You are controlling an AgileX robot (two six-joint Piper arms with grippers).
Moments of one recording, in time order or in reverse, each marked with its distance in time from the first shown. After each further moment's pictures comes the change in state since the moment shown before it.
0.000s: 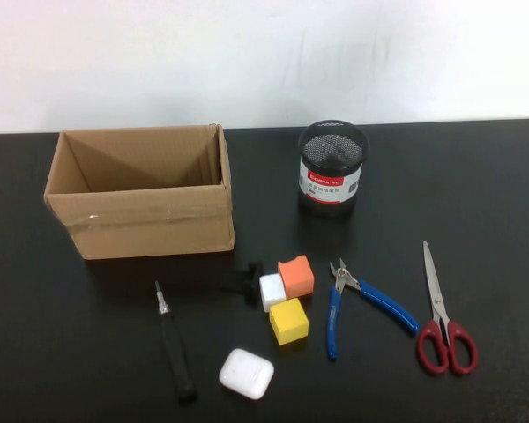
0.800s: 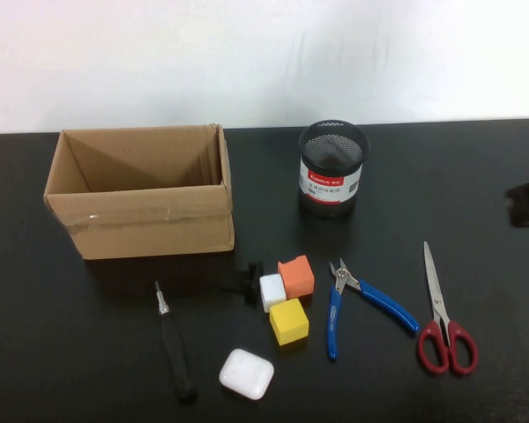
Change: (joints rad) right arm 0.201 0.638 -0.312 0.156 0.452 -0.331; left arm 0.000 0.000 0.000 0.000 0.000 0.000
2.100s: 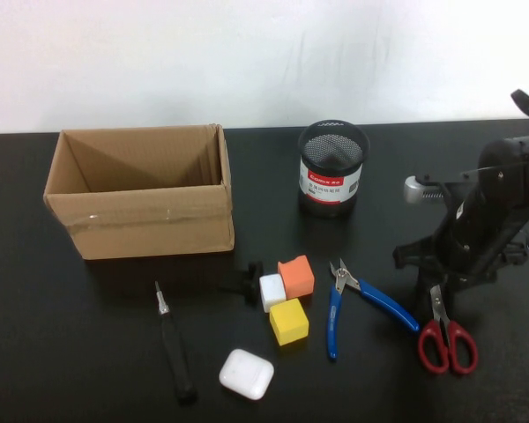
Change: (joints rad) right arm 0.107 0.604 -0.107 -0.114 -0.134 0.253; left arm 0.000 0.000 0.000 0.000 0.000 0.000
